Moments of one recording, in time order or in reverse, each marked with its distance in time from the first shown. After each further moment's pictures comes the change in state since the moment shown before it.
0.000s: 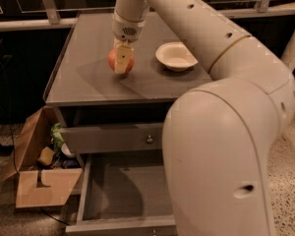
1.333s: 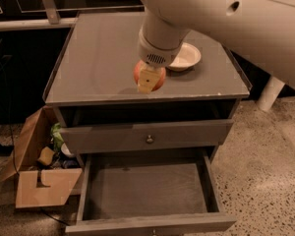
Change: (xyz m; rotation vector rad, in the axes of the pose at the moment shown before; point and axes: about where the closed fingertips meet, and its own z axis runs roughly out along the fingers) arm 0.055 0.127 -0.091 0.339 0.112 0.227
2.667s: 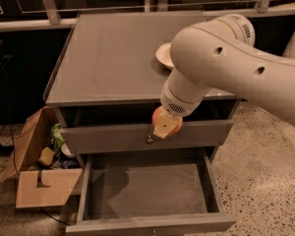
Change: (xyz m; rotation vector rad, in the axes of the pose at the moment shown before) arm 0.074 0.085 0.056 -0.152 0.031 0.197
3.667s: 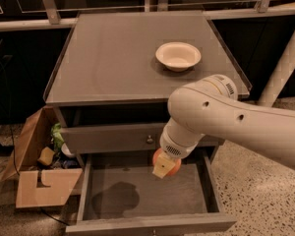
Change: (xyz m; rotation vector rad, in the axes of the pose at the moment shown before) arm 0.055 0.075 0.083 -0.149 0.077 0.134
